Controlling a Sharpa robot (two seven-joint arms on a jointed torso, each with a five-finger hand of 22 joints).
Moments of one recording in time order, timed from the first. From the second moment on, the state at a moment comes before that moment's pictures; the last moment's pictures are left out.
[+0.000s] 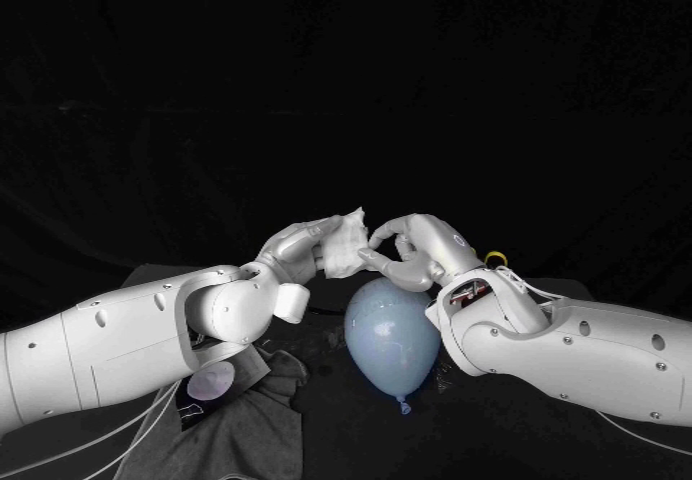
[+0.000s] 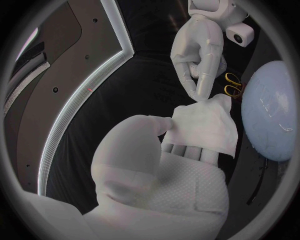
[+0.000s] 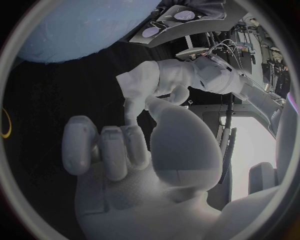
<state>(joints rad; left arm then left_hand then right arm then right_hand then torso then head) 1.28 -0.74 -0.06 1.52 0.26 -0.12 0.36 1.34 0.05 0.71 0.22 0.04 0.75 0.20 0.27 0.22 0.95 0.20 0.06 0.06 0.98 0.16 0.08 0.17 0.19 0.98 0.27 0.07 0.06 1.32 -0.73 -0.16 1.68 -1.45 -0.86 -0.34 1.20 -0.19 0.39 0.25 0.04 1.01 0.10 0.25 0.58 1.47 0.03 1.51 1.31 1.46 -0.03 1.56 1.31 0.06 1.40 0.08 1.37 1.31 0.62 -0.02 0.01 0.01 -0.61</state>
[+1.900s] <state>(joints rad) 1.28 -0.73 -0.06 1.51 0.26 -0.14 0.37 1.34 0.05 0.71 0.22 0.04 0.76 0.20 0.28 0.22 0.95 0.20 0.06 0.06 0.98 0.16 0.08 0.17 0.19 0.97 0.27 0.07 0.06 1.32 -0.71 -0.16 1.68 -1.44 -0.91 -0.38 1.37 -0.15 0.62 0.07 0.05 1.06 0.06 0.36 0.64 1.47 -0.01 1.54 1.31 1.46 -0.07 1.57 1.31 0.06 1.42 0.04 1.37 1.31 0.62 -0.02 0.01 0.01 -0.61</state>
